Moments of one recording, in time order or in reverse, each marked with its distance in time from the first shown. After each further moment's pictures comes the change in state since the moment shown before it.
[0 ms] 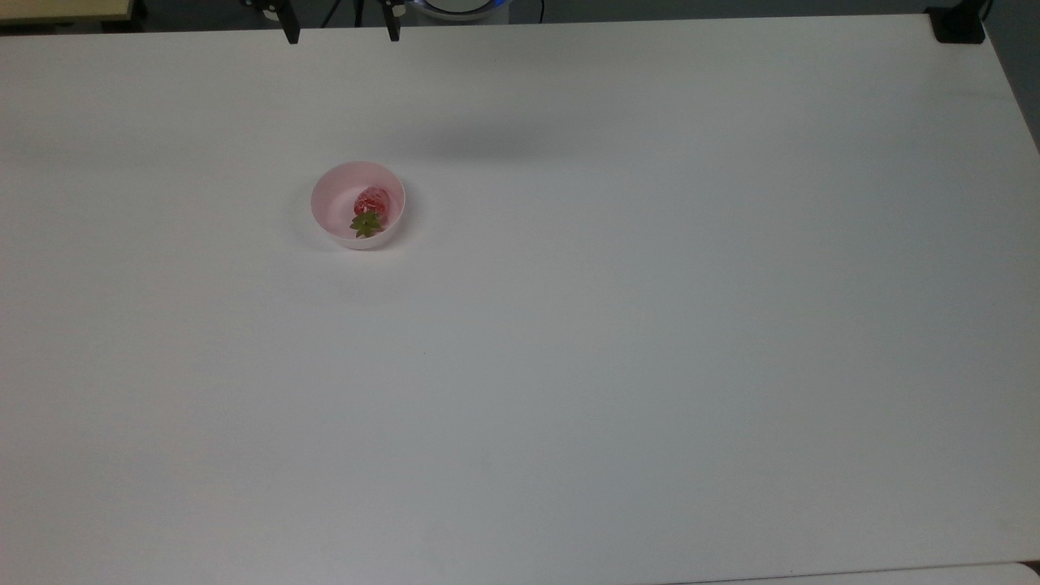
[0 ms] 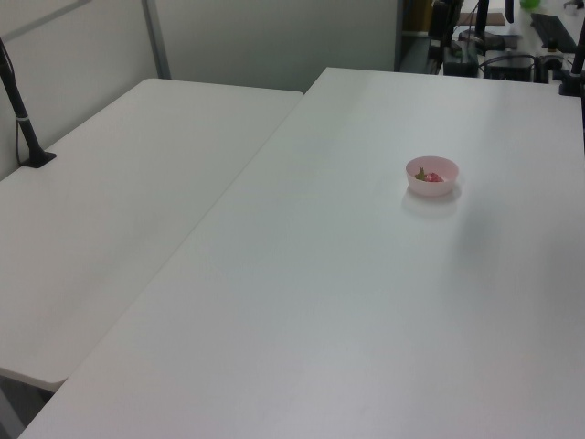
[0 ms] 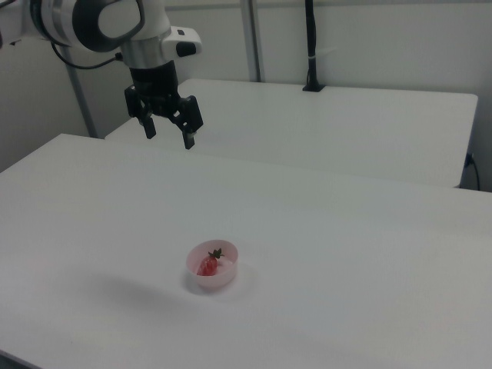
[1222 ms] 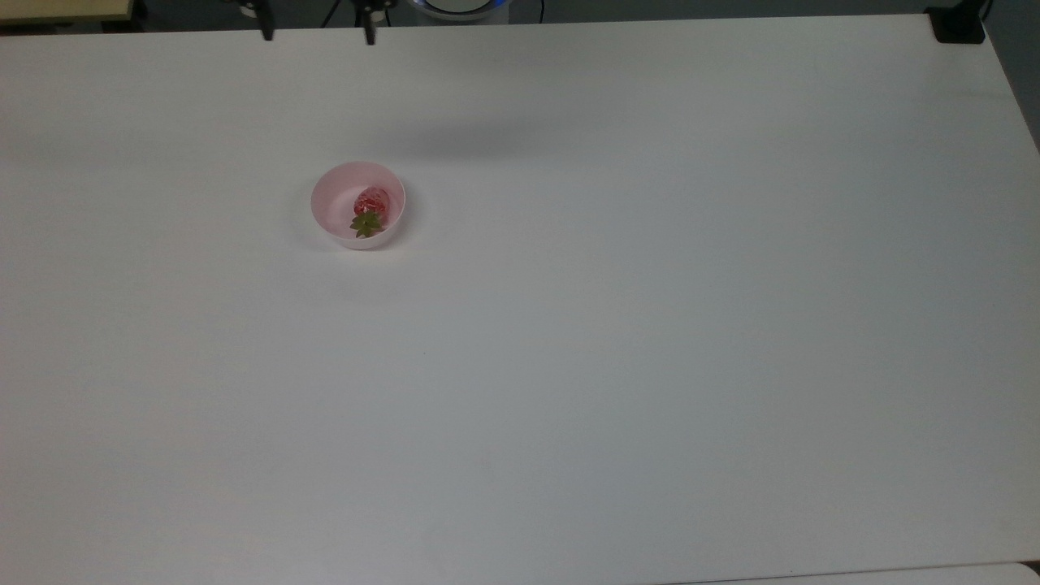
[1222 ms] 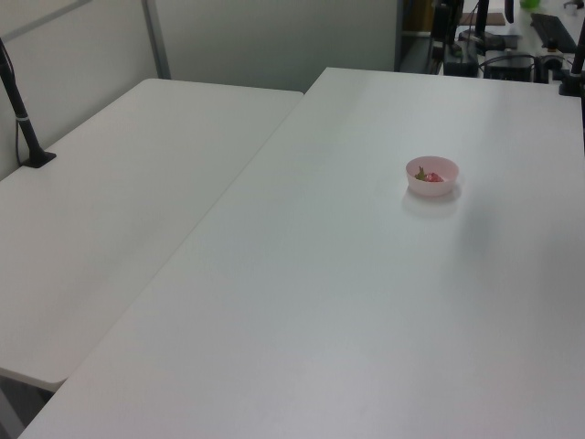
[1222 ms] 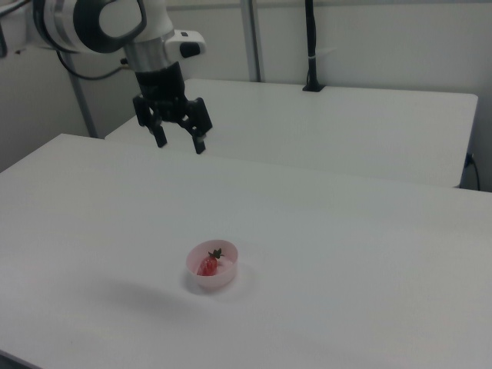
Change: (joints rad) arm -0.001 0.003 0.000 -0.011 -0.114 0.000 0.007
